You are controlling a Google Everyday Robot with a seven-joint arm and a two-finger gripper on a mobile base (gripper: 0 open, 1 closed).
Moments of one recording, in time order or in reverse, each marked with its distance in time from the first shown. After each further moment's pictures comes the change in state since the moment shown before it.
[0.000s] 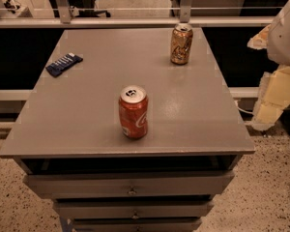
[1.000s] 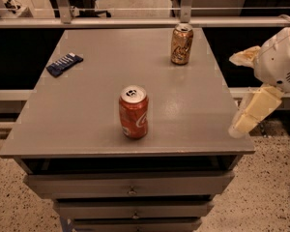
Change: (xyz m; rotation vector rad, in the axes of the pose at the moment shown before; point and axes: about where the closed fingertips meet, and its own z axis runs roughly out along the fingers) arm -0.017 0.001 0.048 -0.041 -0.298 0.023
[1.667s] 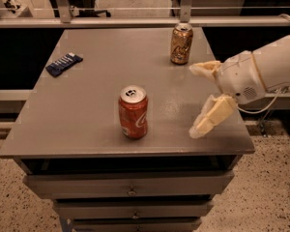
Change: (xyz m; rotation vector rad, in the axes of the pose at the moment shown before) arm -0.051 0.002 0.070 -0.120 -0.380 -0.034
